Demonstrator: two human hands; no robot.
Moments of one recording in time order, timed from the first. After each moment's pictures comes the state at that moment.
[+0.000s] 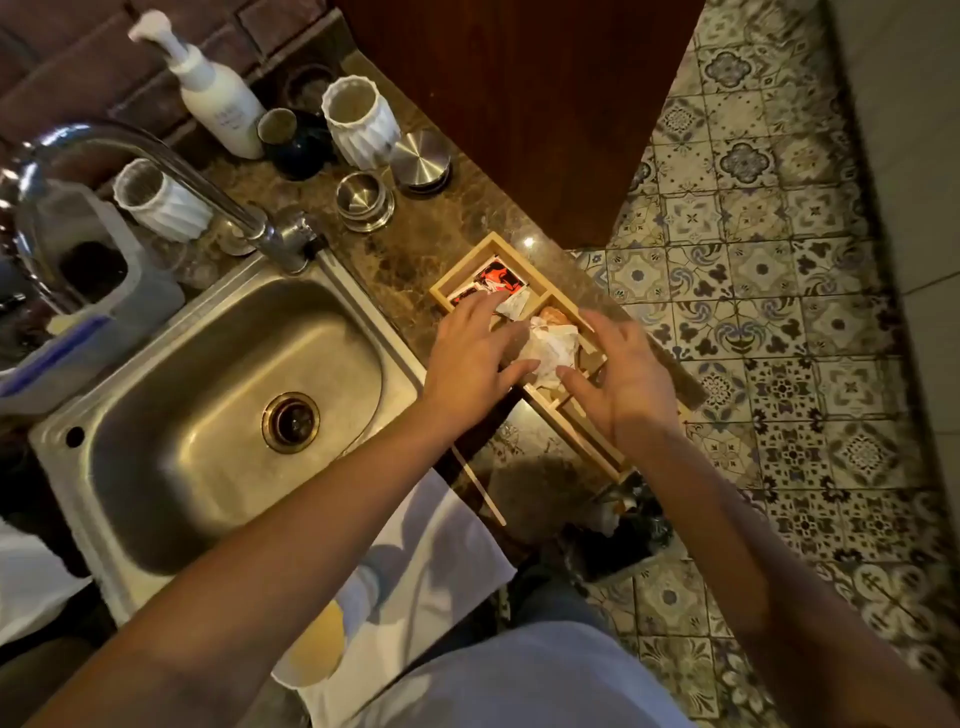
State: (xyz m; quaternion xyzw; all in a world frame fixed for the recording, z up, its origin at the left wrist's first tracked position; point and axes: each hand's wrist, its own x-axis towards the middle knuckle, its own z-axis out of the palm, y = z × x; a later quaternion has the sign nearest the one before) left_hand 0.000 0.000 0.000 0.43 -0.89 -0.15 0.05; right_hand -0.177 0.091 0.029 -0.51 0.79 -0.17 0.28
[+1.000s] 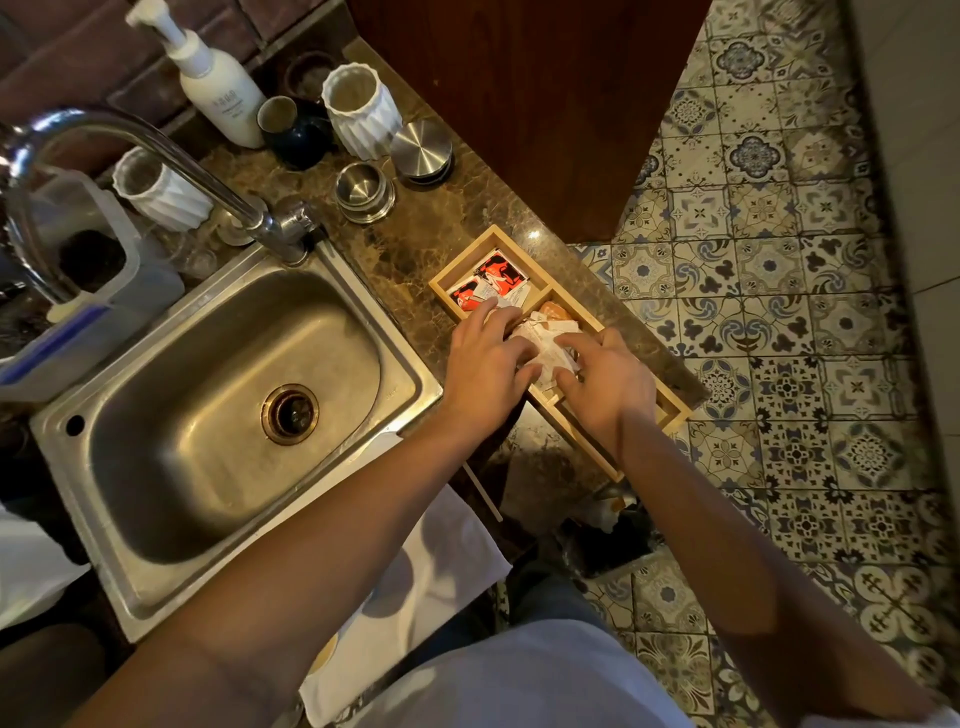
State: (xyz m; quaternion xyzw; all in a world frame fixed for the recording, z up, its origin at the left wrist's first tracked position) left_hand -0.016 0.016 -0.020 0.47 -0.86 -0.18 0.07; right_hand -0.171 0.083 0.010 -0.53 0.80 -0.07 0.29
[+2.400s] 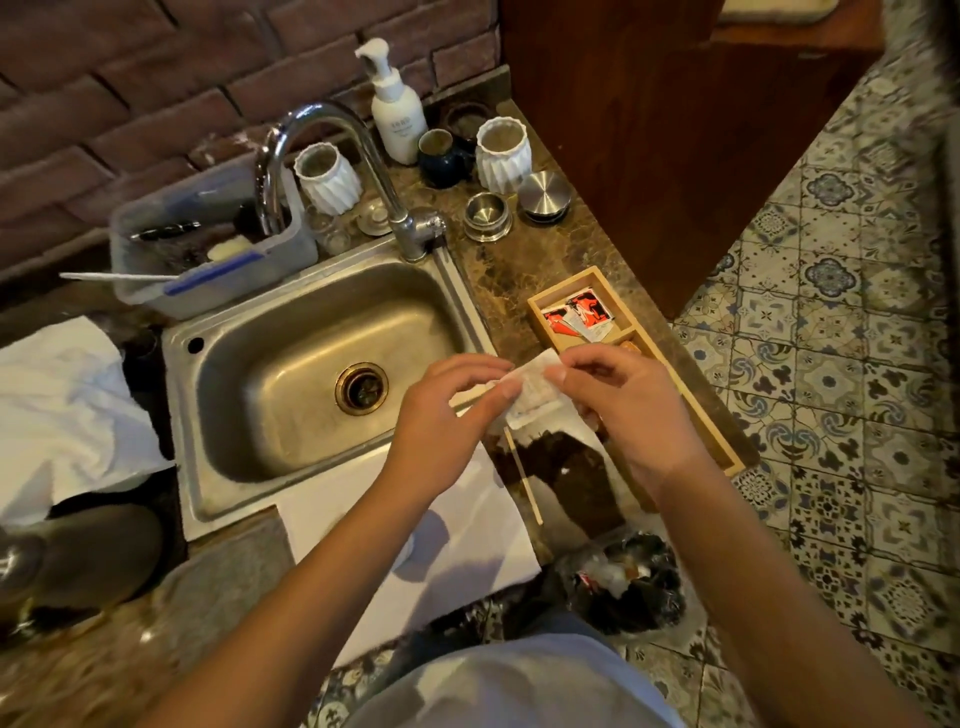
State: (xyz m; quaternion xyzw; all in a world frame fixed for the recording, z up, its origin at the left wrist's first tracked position) left_hand 0.093 0.103 0.125 0.60 -0.60 -0.41 0.34; right_hand -0.103 0.100 0.137 -0.42 0.57 -0.40 0.59
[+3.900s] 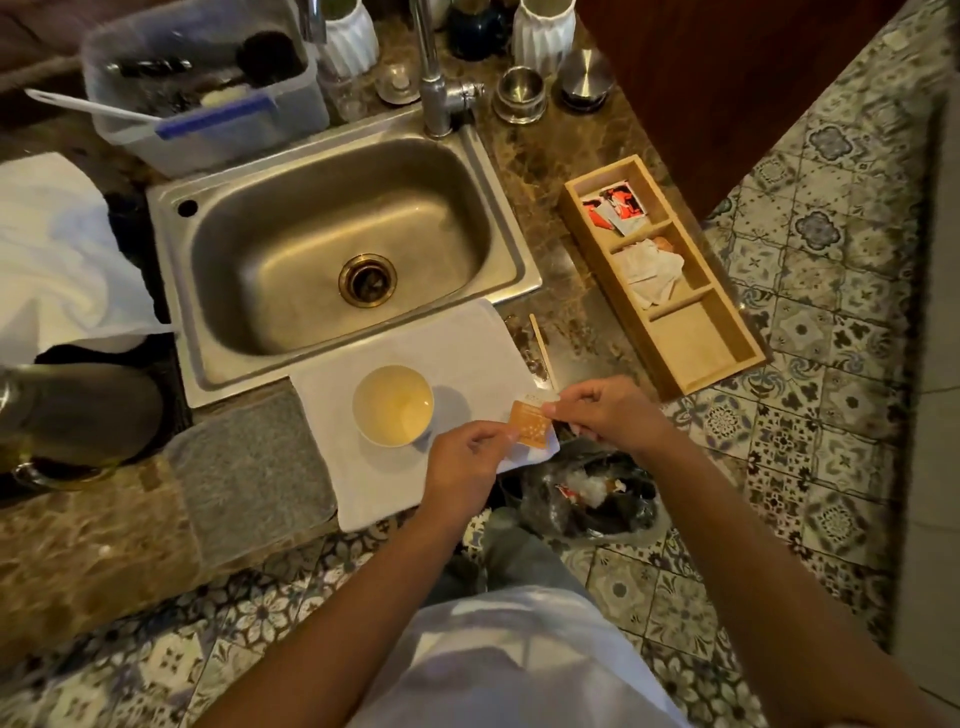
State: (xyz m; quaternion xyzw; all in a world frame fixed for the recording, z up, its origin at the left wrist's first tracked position) left_hand 0.125 0.270 -0.003 0.69 -0.39 -0.53 0.28; right_hand -0.074 0.200 0.025 -0.49 0.64 -0.10 0.59
